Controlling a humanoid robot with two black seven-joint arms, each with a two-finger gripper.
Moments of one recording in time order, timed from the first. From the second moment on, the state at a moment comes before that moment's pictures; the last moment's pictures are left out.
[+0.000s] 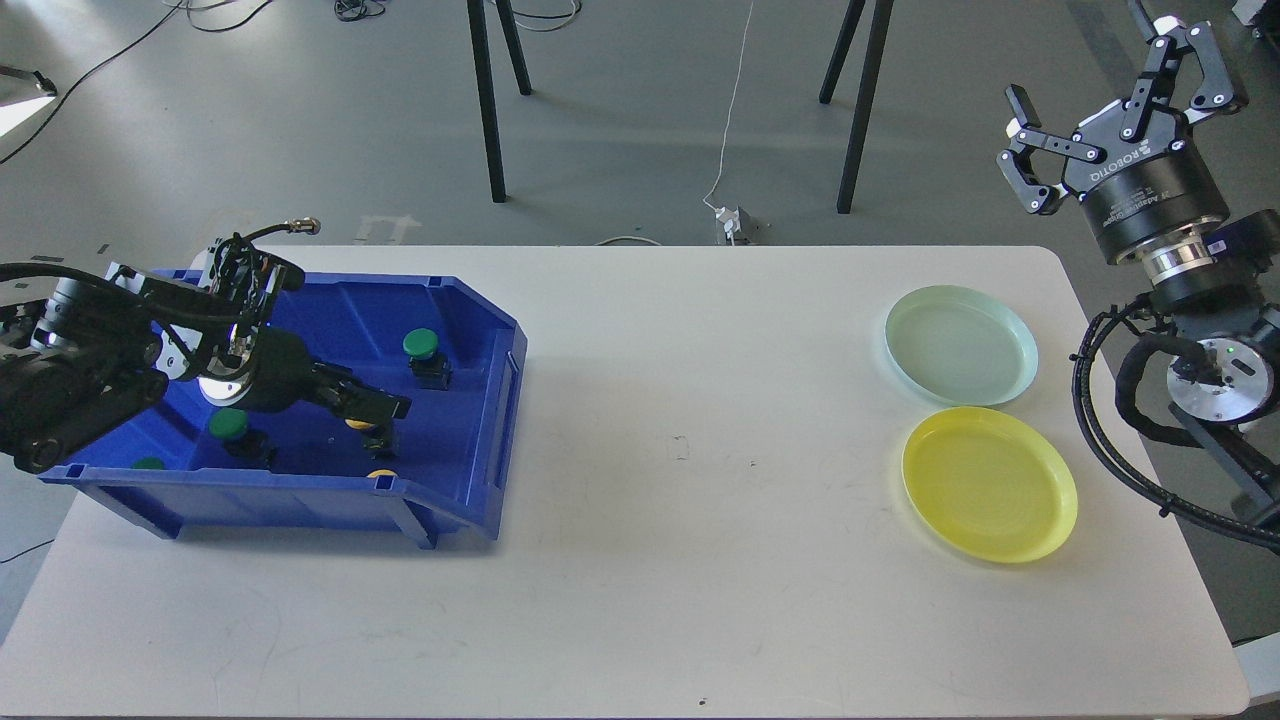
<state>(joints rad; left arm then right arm) -1.03 0.63 0.00 -0.81 1.68 -0.49 -0.49 0.62 -0.60 0.83 1.14 -0.05 0.29 0.49</state>
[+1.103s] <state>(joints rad) -0.98 0.56 -0.01 -0.69 1.66 -0.49 -0.49 0.57 -0.61 0.84 1.14 -0.05 0.29 0.49</state>
